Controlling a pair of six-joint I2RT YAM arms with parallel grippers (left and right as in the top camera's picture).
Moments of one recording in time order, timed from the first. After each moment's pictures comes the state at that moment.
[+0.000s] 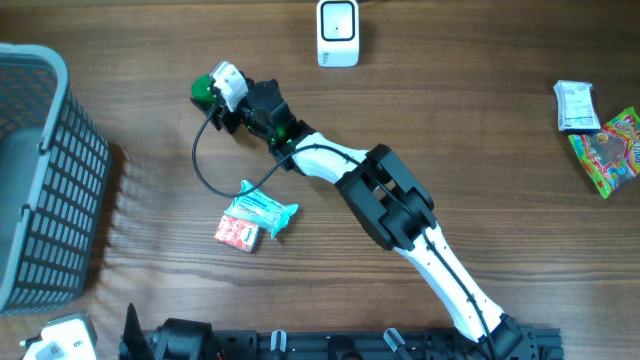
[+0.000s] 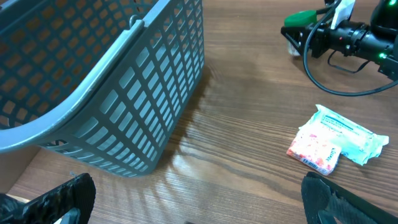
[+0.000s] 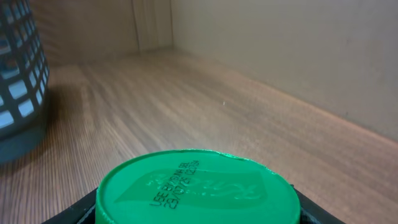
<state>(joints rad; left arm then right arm) -0.16 0.23 1.23 -1.60 -0.48 -0.13 0.75 2.65 1.88 0.66 -0.23 -0.03</state>
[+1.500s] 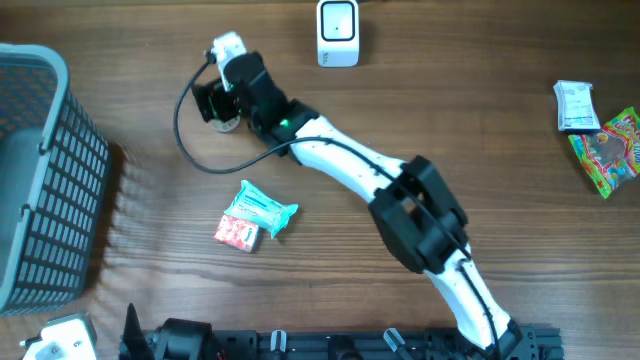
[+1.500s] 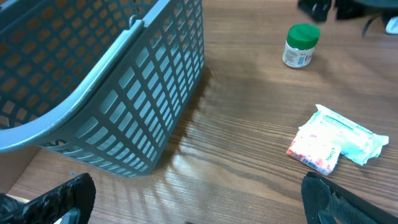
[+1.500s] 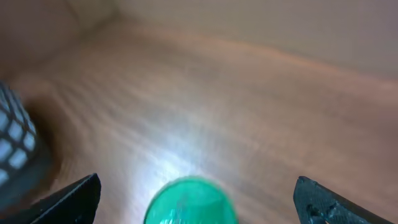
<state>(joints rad) -0.16 0.23 1.23 -1.60 -0.48 -0.13 0.80 2.36 1.88 0.04 0.03 0.20</state>
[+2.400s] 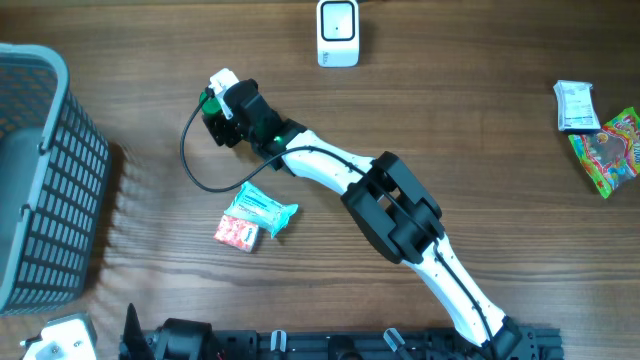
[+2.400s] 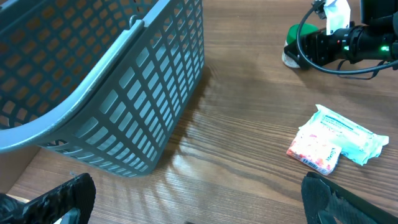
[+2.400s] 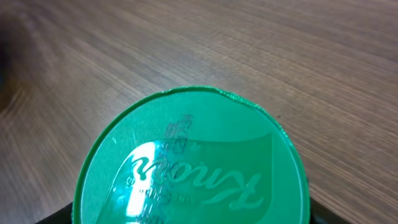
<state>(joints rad) -0.16 0.23 1.23 -1.60 -0.48 -0.13 0.81 2.52 1.88 0.10 -0.01 0.10</state>
